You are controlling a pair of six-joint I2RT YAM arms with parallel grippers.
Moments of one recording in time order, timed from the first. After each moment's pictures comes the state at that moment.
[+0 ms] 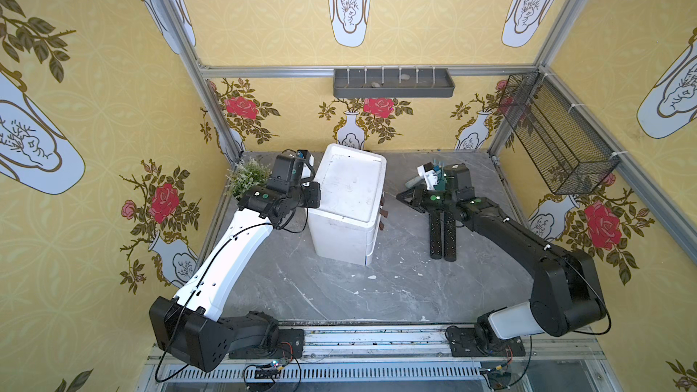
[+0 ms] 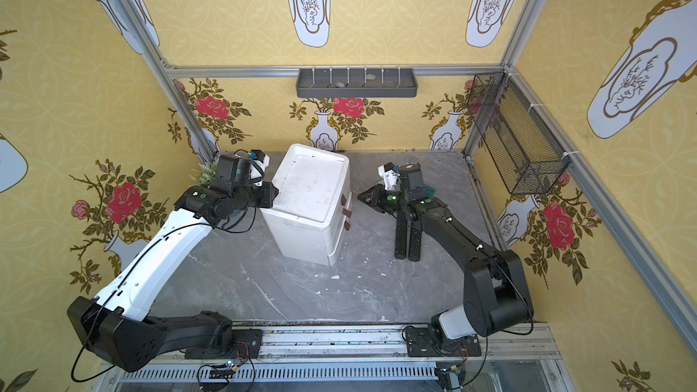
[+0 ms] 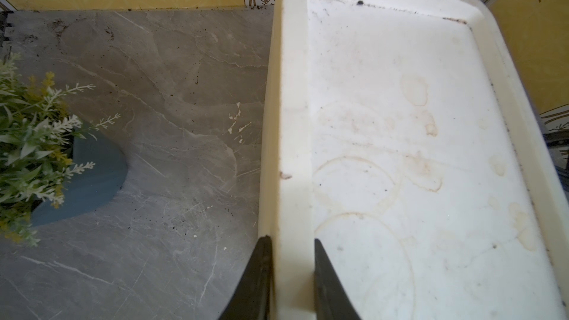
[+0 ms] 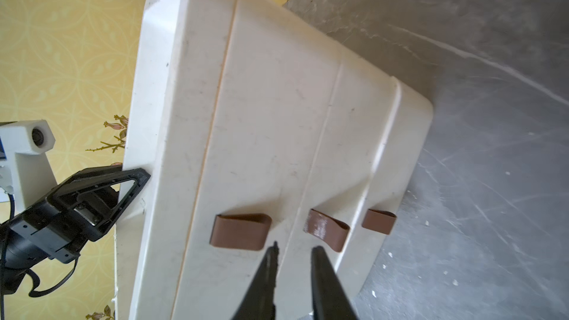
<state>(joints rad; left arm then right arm) -0.39 1.30 1.33 -0.80 0.03 -0.23 0.38 1.44 0.98 -0.15 -0.70 0.70</state>
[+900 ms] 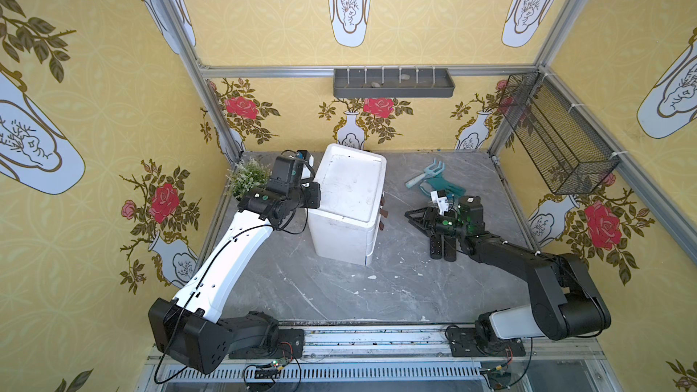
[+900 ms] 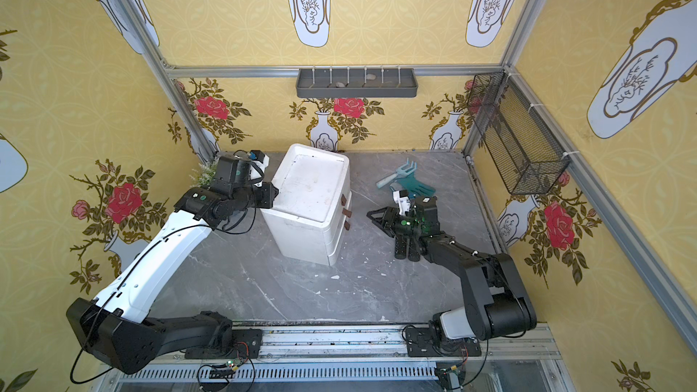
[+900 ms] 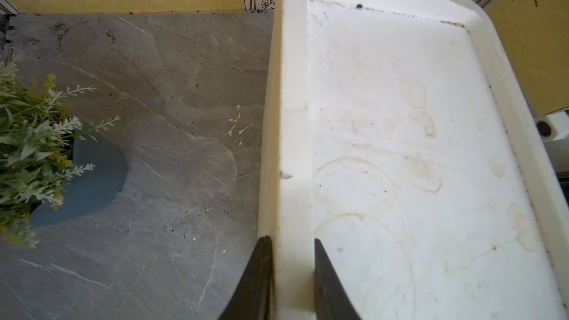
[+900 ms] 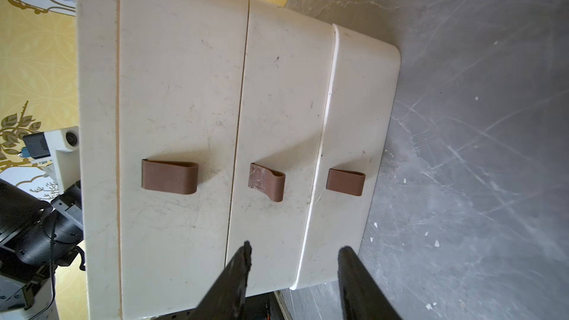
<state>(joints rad) -0.39 1.30 1.31 -0.78 0.02 -0.24 0.29 1.44 0.55 0.45 -0.85 0.96</state>
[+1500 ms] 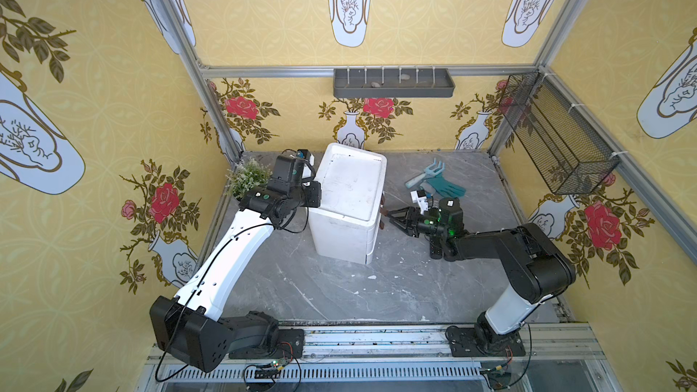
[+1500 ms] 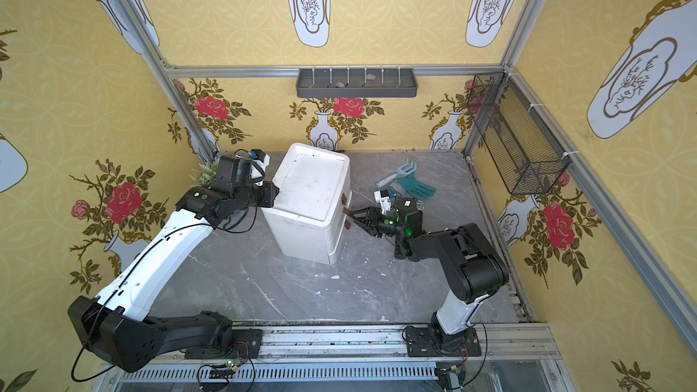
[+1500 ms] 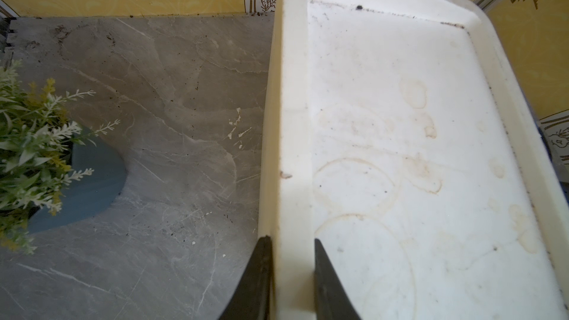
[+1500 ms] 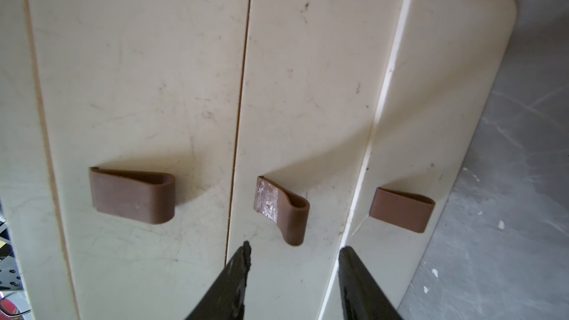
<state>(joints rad) -0.39 1.30 1.31 -0.77 0.02 -0.24 0.42 1.70 0.58 0.87 -0.85 1.14</state>
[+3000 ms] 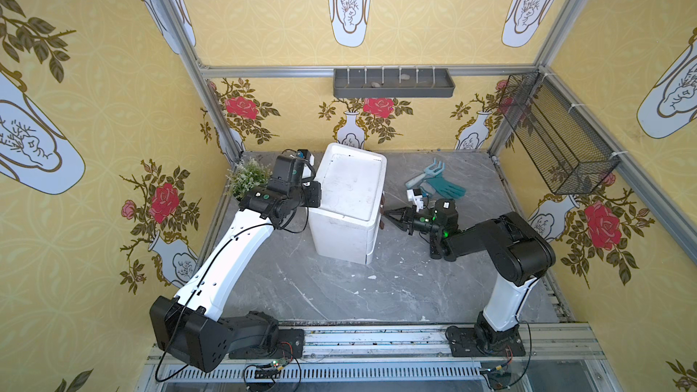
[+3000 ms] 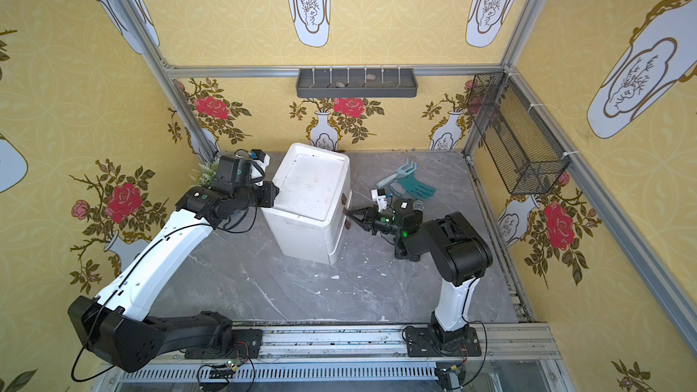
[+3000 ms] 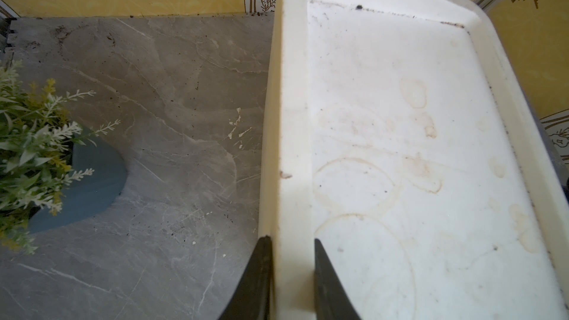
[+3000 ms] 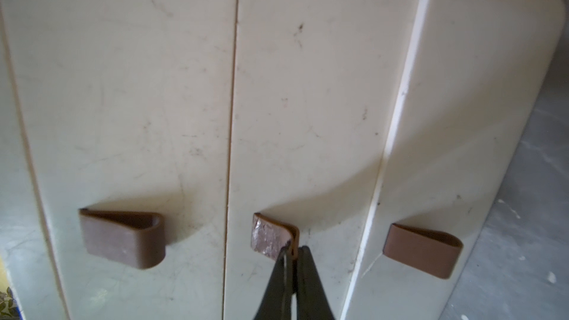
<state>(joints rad) -0.39 1.30 1.31 -0.77 0.02 -0.24 0.43 1.84 0.61 1.10 -0.85 1.27</state>
